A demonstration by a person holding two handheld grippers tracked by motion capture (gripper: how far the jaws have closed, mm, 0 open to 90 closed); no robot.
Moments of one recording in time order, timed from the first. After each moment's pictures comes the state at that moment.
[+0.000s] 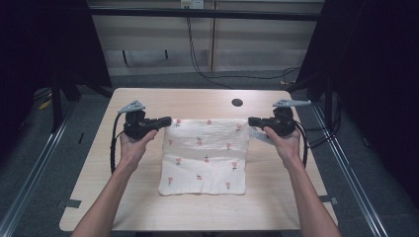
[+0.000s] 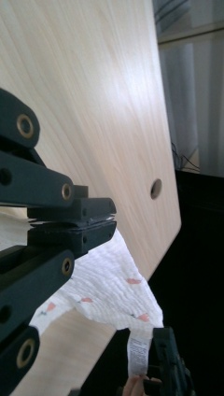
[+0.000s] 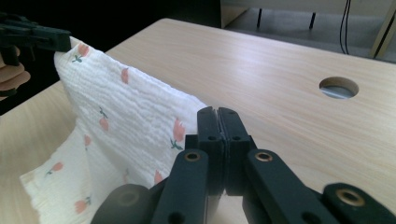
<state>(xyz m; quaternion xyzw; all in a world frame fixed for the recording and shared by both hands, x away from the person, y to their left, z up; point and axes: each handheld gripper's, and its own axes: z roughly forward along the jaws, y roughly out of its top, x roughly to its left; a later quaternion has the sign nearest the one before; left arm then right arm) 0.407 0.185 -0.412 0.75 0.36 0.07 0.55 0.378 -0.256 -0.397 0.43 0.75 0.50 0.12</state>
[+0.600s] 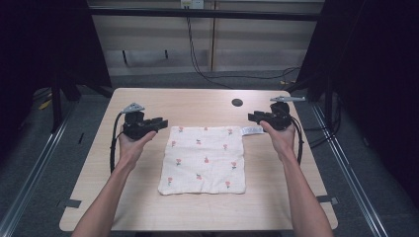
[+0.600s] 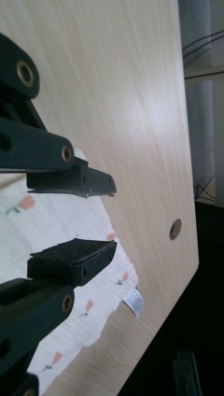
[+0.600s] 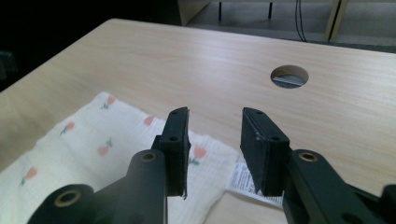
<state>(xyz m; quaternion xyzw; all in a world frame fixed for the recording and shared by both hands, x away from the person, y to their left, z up) 0.418 0.202 -0.434 0.75 0.40 0.10 0.51 0.408 -0.264 -0.418 0.49 0.73 0.46 0.15</state>
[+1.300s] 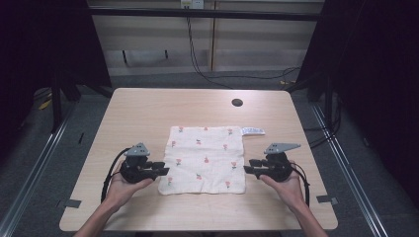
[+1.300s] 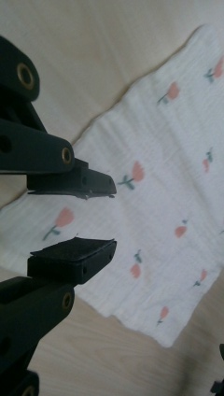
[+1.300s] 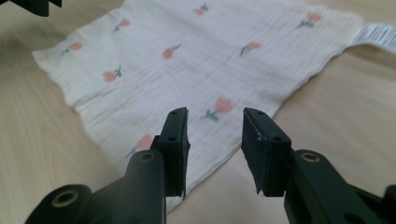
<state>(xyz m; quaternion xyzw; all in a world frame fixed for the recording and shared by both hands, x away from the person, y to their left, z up) 0.312 0.199 -0.469 0.85 0.31 0.02 0.43 0.278 -0.237 -0.463 0.41 0.81 0.41 0.09</state>
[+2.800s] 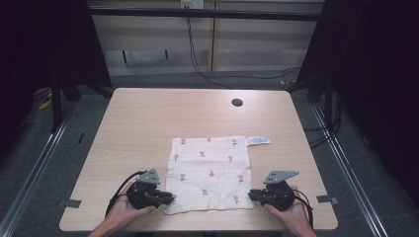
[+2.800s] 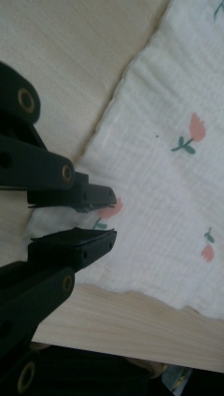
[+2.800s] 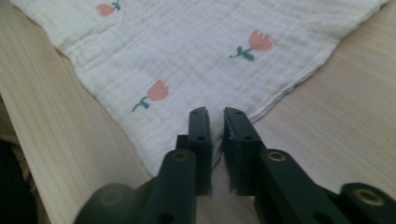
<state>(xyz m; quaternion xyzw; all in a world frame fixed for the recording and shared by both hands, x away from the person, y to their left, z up) 0.268 0.181 -0.491 0.89 0.24 -0.04 0.38 0.221 -0.237 -0.494 0.39 0.84 0.37 0.07</state>
